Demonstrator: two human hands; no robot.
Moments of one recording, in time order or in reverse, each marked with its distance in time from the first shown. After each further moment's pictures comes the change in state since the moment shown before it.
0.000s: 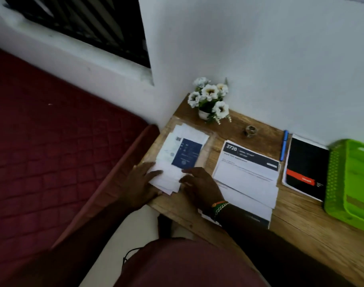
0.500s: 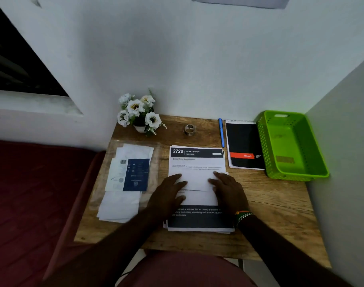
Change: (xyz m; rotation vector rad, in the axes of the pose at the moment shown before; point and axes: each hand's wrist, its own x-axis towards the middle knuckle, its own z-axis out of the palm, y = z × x) left_hand 0.107 0.157 0.091 -0.082 -0.365 0.226; right_hand -0.142 0.115 -0.068 -0.344 0.154 0.628
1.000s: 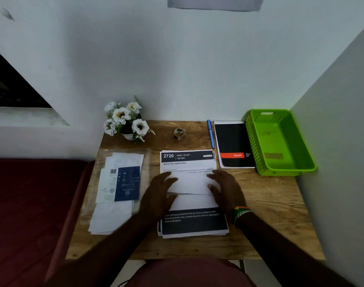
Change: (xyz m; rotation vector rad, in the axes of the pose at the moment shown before) left_hand 0.013 0.004 -0.011 -0.047 0.129 -0.030; right_hand 0.006 -0.002 -0.023 0.218 0.042 0.179
